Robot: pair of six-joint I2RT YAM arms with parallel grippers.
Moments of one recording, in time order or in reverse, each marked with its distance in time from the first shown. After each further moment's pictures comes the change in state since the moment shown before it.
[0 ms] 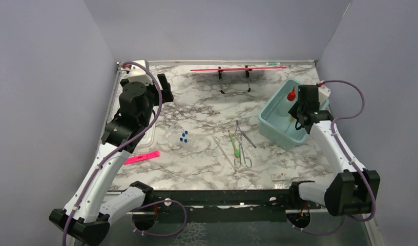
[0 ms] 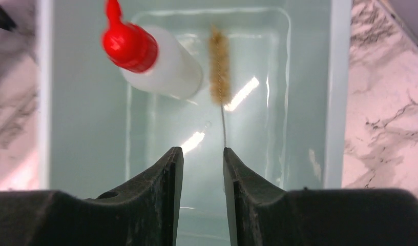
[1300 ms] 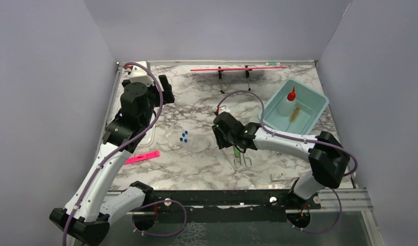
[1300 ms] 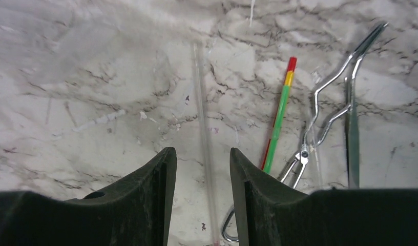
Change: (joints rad) left arm 0.000 0.003 -0.016 0.000 0.018 -0.020; right arm 0.875 0.300 0.117 0.106 -0.159 -0.161
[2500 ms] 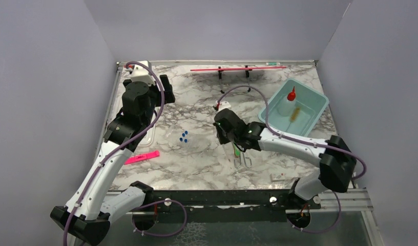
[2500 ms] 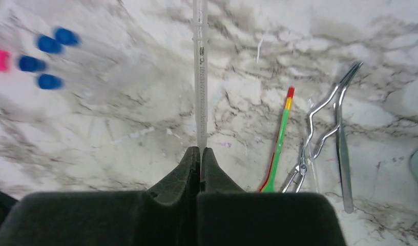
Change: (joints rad) left arm 0.000 0.011 0.000 0.000 -0.002 0.002; right arm 0.047 0.031 0.026 0.005 0.030 -0.007
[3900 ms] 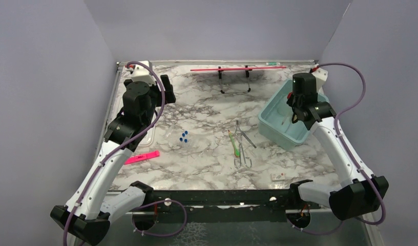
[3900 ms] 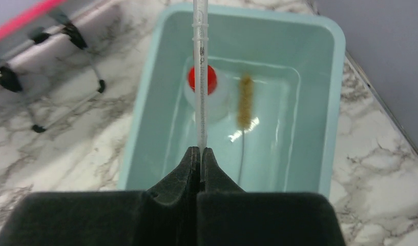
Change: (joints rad) left arm -0.005 0.004 0.000 0.000 0.002 -0.001; right arm -0.721 -0.382 0.119 -0.206 0.300 0.053
